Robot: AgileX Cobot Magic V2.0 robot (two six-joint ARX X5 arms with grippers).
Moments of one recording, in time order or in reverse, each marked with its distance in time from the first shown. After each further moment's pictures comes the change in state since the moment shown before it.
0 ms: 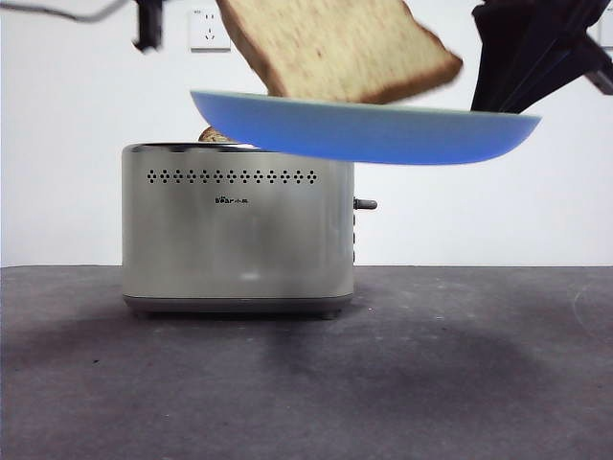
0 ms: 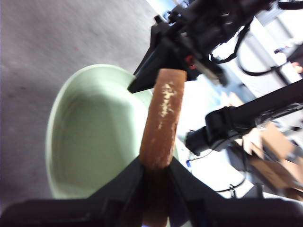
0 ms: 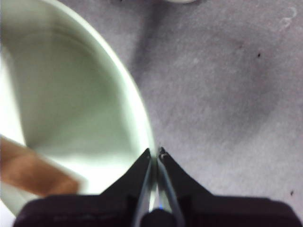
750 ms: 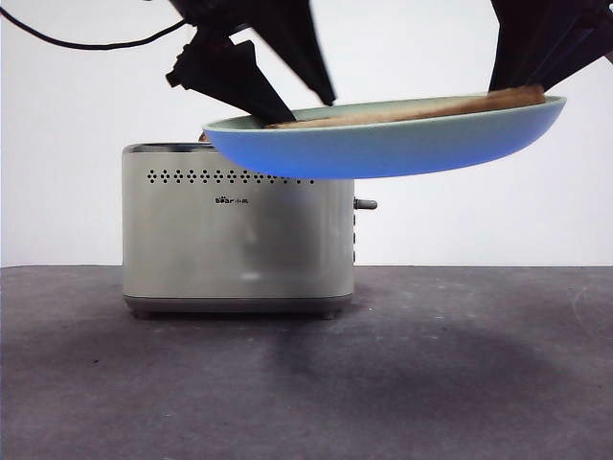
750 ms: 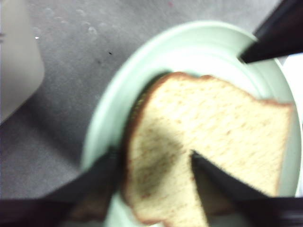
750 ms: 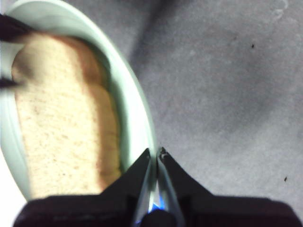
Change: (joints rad) left arm -0.266 0.070 0.003 0.040 -0.645 -0.089; right arm 0.000 -0.038 0.000 -0.035 0.016 0.000
